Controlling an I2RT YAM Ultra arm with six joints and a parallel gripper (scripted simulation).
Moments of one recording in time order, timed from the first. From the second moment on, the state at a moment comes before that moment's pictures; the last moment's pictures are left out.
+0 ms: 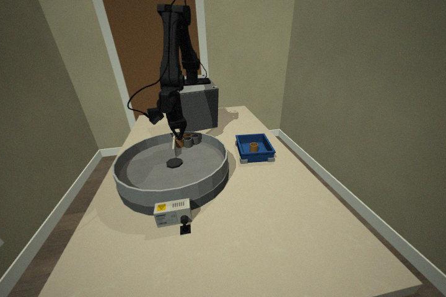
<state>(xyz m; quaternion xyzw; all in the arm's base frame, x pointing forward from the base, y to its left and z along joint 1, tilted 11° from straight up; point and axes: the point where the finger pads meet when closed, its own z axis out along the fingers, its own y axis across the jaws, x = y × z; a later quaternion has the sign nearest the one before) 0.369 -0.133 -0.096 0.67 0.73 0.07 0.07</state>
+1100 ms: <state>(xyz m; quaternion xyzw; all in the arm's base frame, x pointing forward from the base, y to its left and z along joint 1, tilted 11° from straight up) 0.365 -0.131 -0.106 0.67 0.73 0.07 0.06</state>
